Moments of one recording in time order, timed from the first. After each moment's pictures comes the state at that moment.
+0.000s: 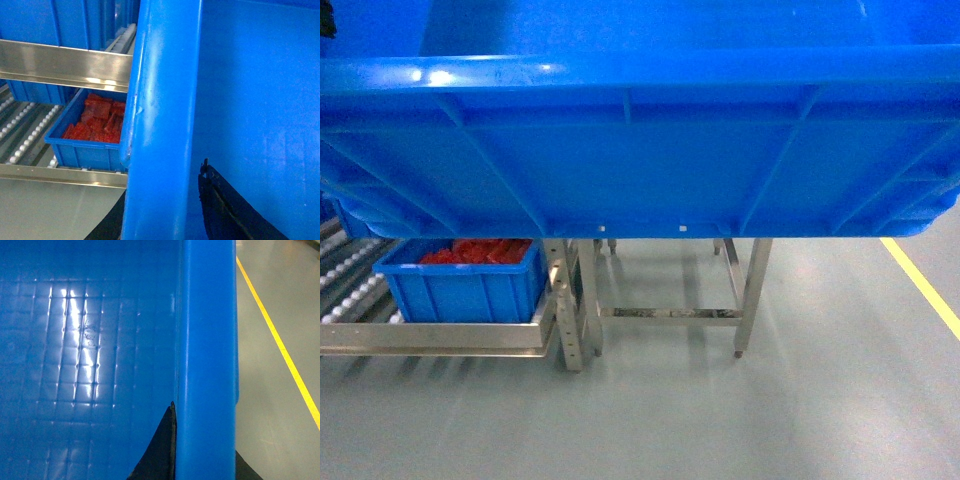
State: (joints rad) left arm -0.16 1.27 0.80 0.28 -0.12 -0.12; right arm 0.25 1.28 0.86 0.18 0.20 0.08
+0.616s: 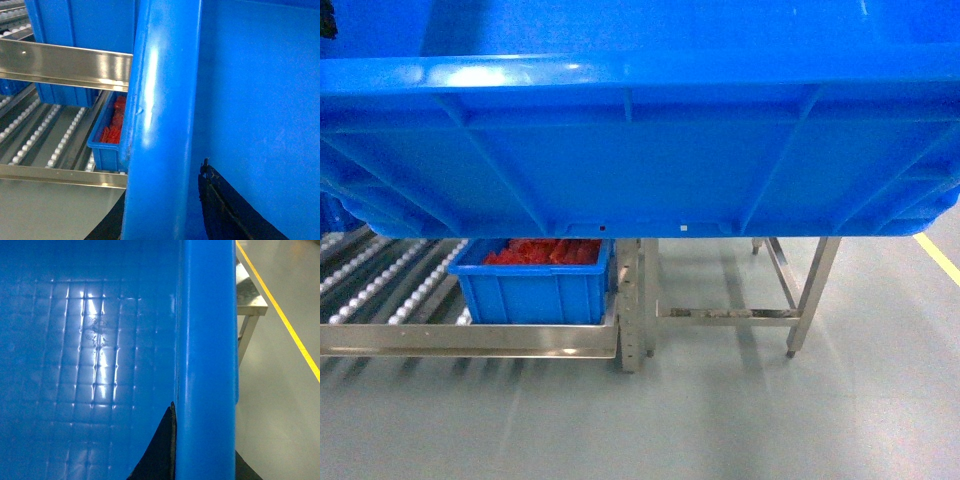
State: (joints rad) left arm -0.16 1.26 0.80 0.28 -0.12 -0.12; right arm 0.25 1.28 0.86 0.19 0.20 0.08
